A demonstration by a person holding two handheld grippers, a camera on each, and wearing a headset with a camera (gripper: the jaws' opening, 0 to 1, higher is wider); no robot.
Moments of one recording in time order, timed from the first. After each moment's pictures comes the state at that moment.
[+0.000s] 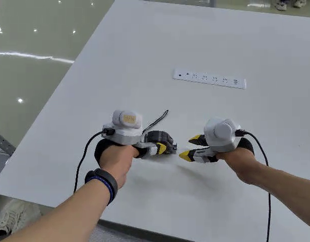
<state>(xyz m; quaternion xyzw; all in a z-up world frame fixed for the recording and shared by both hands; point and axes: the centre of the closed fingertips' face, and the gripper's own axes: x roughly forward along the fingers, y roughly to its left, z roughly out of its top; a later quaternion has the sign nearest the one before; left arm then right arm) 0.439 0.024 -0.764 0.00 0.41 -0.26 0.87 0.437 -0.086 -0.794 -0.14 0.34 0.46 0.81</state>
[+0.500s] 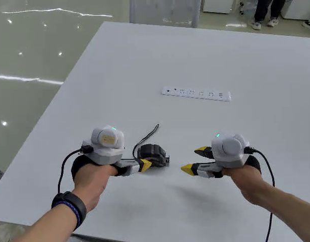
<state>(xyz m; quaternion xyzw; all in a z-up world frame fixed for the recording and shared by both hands) 0.428 0.043 -0.736 0.05 0.36 -0.32 0.87 0.421 -0.118 -0.764 -0.11 0.32 0.40 0.85</state>
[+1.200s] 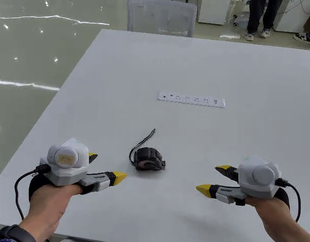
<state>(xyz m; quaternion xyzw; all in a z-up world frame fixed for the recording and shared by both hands) 0.385 0.101 -0.704 0.05 0.31 -0.32 0.89 0.356 -0.168 -0.745 -0.07 0.31 0.34 0.89</state>
